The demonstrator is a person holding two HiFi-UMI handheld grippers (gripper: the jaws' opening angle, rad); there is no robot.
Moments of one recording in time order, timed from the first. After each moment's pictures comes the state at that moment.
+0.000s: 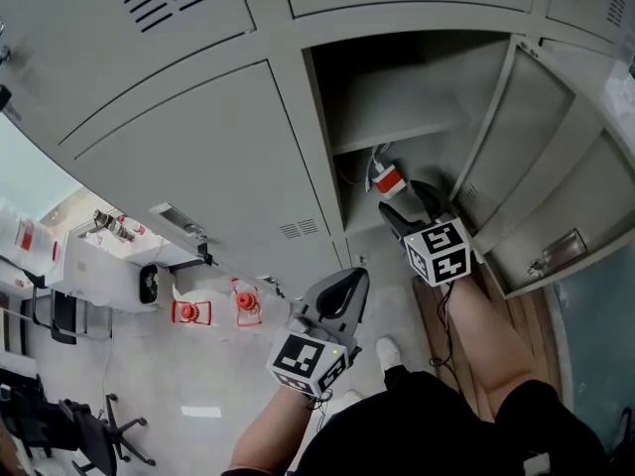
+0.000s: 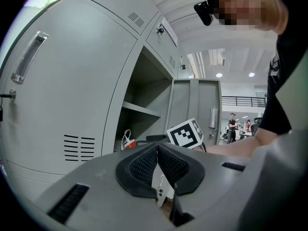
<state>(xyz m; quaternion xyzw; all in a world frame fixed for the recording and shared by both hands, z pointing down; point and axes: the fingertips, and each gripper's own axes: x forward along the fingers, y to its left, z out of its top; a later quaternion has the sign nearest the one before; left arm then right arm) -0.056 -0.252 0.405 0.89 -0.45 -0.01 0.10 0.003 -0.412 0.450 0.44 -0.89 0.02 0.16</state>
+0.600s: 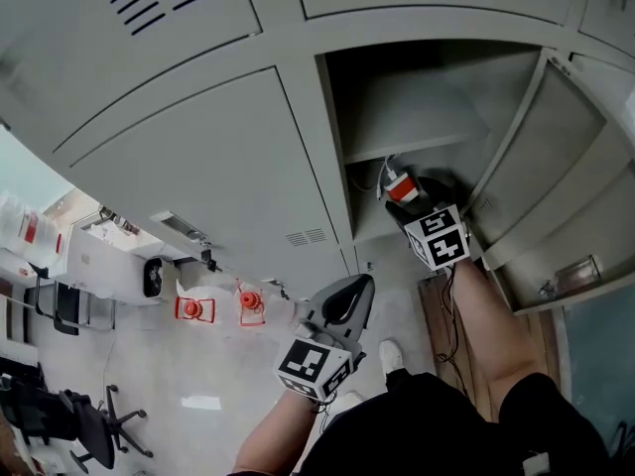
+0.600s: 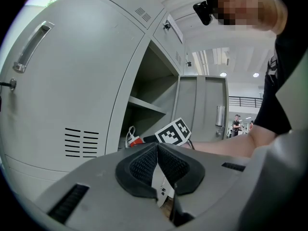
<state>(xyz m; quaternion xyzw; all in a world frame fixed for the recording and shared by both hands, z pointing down) -0.061 -0.269 0.421 0.88 -0.46 -0.01 0.12 -0.003 -0.464 0.497 0.42 -0.87 0.02 0.25</state>
